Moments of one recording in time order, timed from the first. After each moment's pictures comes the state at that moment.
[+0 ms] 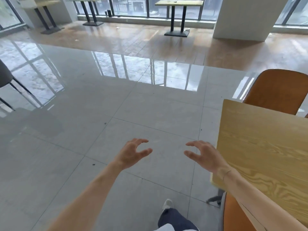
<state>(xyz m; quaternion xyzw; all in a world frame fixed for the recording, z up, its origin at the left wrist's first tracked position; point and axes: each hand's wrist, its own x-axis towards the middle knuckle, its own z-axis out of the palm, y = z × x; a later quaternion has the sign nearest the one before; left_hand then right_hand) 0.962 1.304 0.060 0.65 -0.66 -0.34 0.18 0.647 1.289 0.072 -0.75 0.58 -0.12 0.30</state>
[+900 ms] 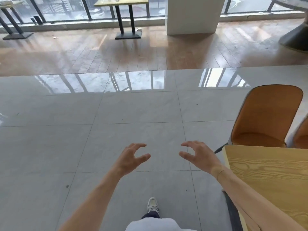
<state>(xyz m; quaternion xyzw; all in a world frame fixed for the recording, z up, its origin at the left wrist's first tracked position) 0.926 0.767 0.043 0.55 -0.73 -0.38 0.14 0.630 0.836 0.062 -0.63 0.70 -0.15 0.29</state>
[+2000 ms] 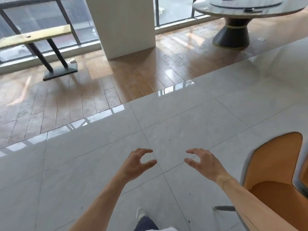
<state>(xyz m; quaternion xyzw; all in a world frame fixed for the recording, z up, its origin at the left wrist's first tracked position) 0.554 0.190 0.055 0.34 -0.85 -0.40 0.04 0.320 0.379 0.056 -0.44 0.82 -0.25 0.26</state>
